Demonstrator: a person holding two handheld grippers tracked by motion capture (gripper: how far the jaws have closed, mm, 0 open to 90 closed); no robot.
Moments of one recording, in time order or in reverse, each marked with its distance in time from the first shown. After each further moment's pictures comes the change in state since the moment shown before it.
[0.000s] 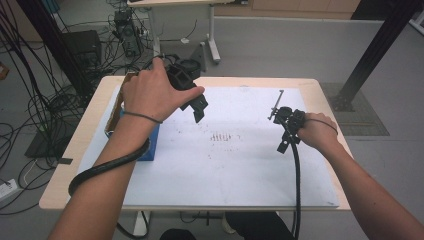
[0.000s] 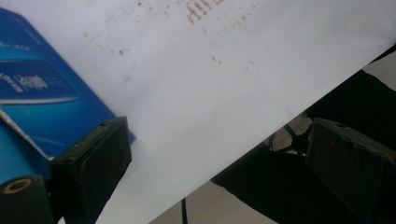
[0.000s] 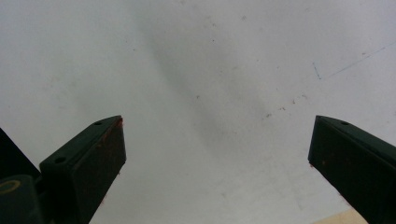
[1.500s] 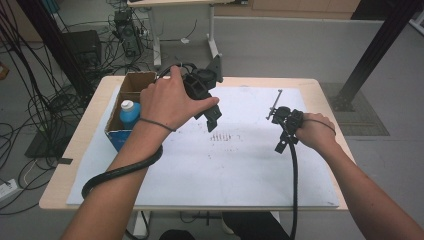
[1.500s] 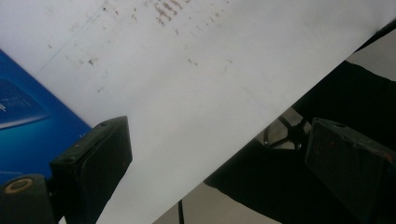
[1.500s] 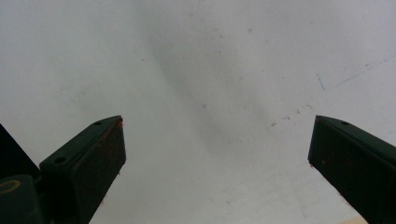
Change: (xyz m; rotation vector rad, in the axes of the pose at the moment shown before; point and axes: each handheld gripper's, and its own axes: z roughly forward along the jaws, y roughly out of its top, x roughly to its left) left arm -0.015 0.013 0.017 0.025 -0.031 0.060; right arm 0.004 0.000 -0.001 -0.020 0.003 0.000
